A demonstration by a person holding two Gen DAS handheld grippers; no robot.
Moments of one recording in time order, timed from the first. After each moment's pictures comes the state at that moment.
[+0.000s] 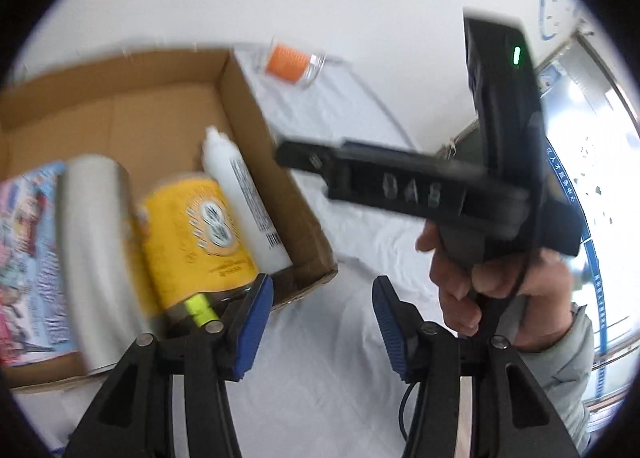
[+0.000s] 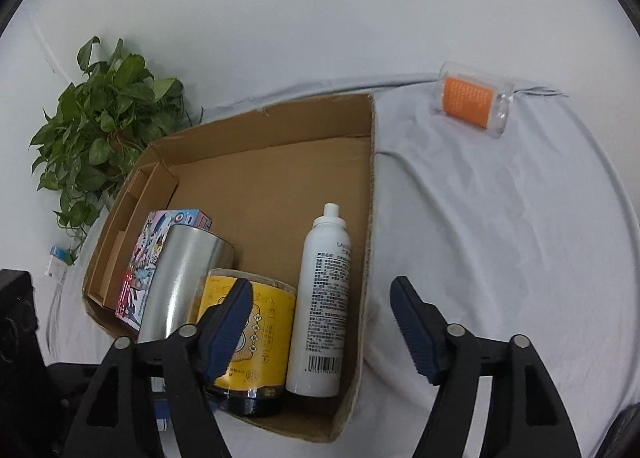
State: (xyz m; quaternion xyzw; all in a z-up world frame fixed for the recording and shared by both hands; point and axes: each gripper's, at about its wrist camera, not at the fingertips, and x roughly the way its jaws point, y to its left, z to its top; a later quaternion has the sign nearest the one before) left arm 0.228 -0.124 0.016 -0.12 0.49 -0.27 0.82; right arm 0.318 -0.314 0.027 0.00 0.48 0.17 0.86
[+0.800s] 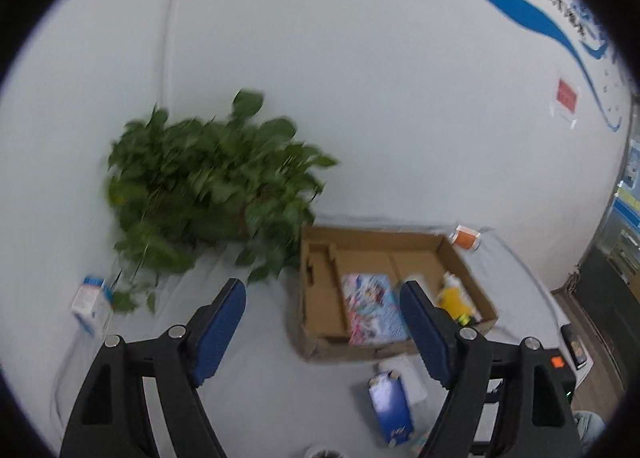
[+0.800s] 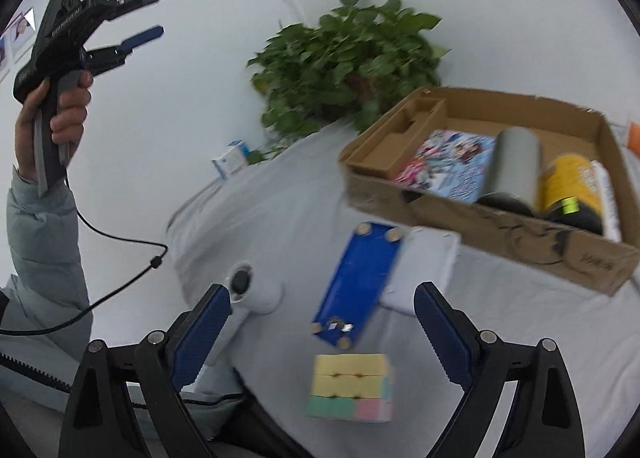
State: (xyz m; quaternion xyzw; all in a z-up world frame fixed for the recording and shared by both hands) left arm -0.023 0.138 0.155 -0.07 0.28 0.05 0.95; right arm 0.015 -0.148 0.004 -0.05 0.38 0.45 0.81
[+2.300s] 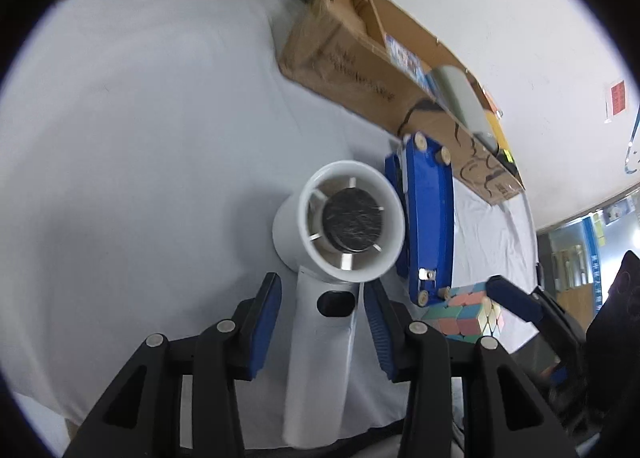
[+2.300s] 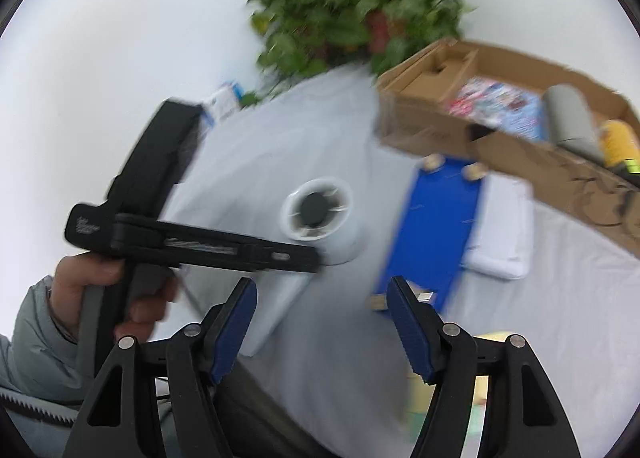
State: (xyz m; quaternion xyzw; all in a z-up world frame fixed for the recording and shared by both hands) left arm -0.009 0.115 -0.102 -0.28 0.49 -0.03 0.83; right arm -0.027 -0.037 -0.079 -0.11 0.44 0.41 0.79
